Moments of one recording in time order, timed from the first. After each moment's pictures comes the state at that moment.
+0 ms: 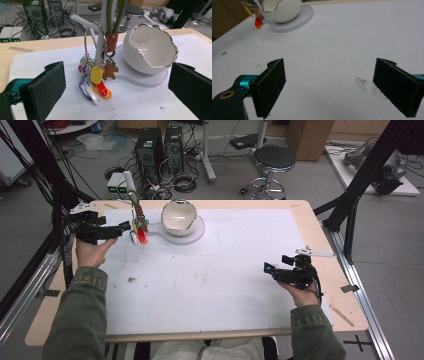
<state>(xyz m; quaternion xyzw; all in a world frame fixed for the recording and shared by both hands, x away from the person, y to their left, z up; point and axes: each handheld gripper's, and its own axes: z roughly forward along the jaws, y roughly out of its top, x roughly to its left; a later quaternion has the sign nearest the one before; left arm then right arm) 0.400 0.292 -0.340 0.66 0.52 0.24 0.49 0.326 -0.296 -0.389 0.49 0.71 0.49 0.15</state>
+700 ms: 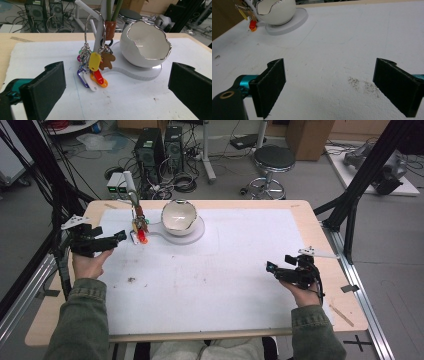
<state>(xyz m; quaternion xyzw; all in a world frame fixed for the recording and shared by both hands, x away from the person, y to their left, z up) 0.369 0.299 -0.354 0.63 0.53 0.25 0.51 0.326 -0.302 -0.390 0.49 0.70 0.49 0.16</state>
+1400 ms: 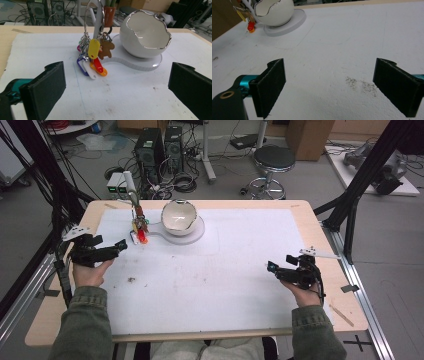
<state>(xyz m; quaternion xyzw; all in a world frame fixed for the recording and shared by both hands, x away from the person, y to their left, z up) 0.350 0.296 -0.373 0.63 0.53 0.25 0.50 0.325 -0.304 -0.389 0.50 0.70 0.49 0.16</state>
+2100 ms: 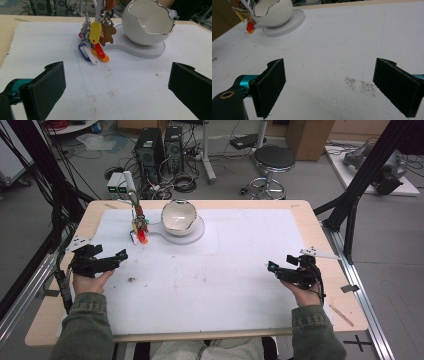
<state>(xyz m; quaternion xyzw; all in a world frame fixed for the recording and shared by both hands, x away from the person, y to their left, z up) 0.331 0.293 -0.390 0.64 0.53 0.25 0.49 0.325 -0.305 -0.390 0.50 0.69 0.49 0.17</state>
